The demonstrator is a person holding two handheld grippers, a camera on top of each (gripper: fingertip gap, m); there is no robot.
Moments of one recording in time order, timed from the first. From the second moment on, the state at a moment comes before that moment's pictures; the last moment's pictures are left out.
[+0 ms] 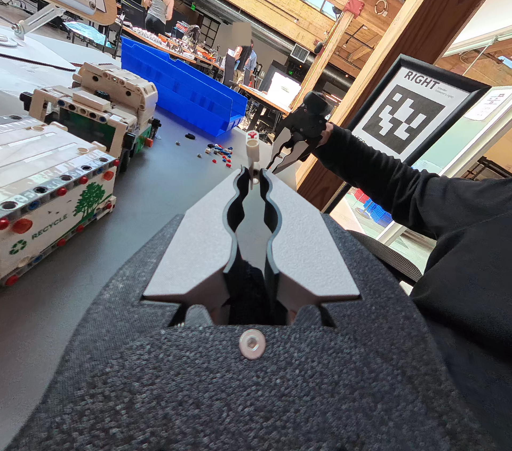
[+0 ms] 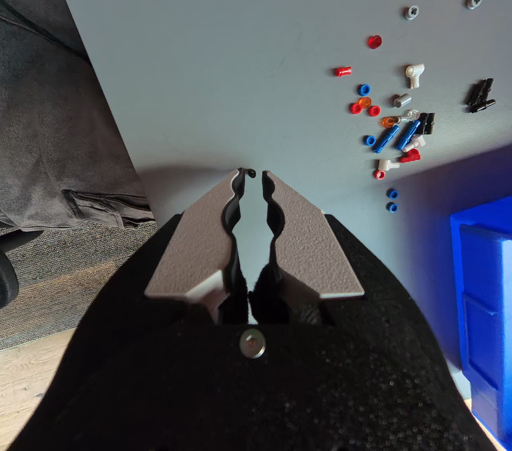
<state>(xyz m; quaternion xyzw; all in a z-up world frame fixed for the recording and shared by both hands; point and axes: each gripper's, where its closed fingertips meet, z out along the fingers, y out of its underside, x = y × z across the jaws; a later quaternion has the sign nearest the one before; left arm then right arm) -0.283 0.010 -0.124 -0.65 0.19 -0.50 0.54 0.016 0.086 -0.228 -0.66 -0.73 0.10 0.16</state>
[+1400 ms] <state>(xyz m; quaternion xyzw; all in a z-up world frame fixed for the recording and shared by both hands) -0.244 -0.024 -0.105 -0.57 0.22 -0.59 0.52 -0.246 -0.022 -0.104 -0.50 -0.51 0.61 0.34</state>
